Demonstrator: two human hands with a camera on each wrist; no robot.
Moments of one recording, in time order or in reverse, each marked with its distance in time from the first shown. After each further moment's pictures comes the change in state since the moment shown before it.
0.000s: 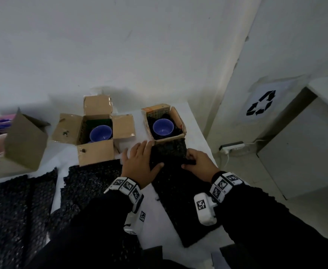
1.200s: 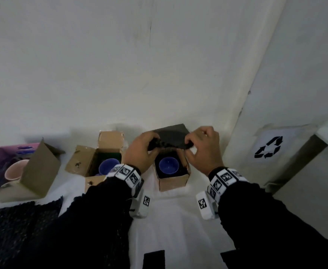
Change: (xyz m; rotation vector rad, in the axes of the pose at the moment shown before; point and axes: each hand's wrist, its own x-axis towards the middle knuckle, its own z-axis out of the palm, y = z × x) left_hand 0.100 -0.007 -0.105 -0.517 0.405 0.121; right_hand 0.079 -0.098 -0.093 -0.481 0.654 -0.635
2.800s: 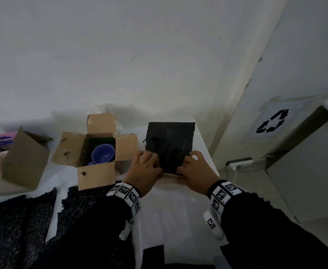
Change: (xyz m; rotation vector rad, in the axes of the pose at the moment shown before) left_hand -0.073 -0.042 0.053 0.660 -0.431 0.382; right_hand -0.094 -0.001 0.065 -0.222 -0.706 -0.256
